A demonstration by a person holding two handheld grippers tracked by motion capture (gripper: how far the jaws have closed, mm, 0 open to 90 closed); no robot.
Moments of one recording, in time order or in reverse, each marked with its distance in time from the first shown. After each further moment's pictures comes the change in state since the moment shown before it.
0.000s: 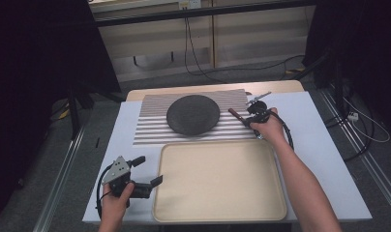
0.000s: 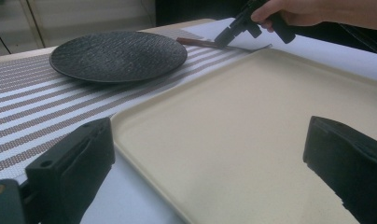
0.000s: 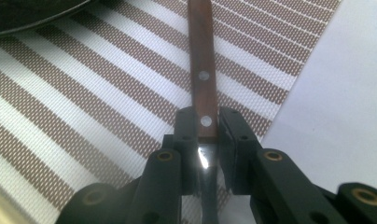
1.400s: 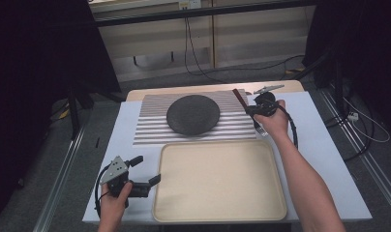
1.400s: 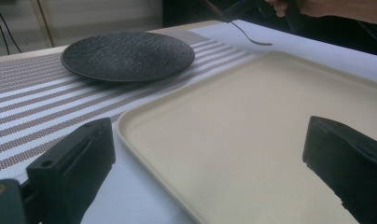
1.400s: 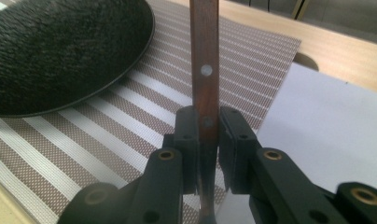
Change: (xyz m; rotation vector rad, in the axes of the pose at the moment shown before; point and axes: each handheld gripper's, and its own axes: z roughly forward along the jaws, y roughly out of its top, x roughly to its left) left arm 0.002 0.000 -0.003 -0.002 0.025 -0.018; right arm -0.010 0.014 -0.035 -0.215 0.006 0.051
